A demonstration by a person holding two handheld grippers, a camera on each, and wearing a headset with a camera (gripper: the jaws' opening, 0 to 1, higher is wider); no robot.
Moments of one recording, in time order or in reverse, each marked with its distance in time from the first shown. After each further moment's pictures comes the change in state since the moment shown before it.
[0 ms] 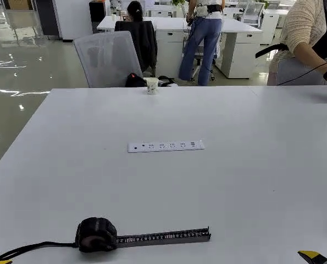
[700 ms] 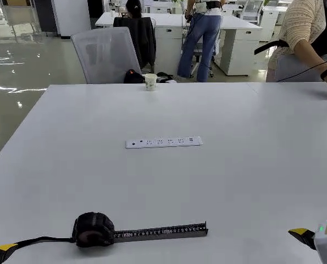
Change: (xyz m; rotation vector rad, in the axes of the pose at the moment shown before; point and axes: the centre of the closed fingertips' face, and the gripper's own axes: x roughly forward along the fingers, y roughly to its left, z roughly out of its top) left arm 0.029 -0.001 0.032 -0.049 -0.011 0.011; right arm 0.014 -0.016 0.015 -0.205 0.119 0.101
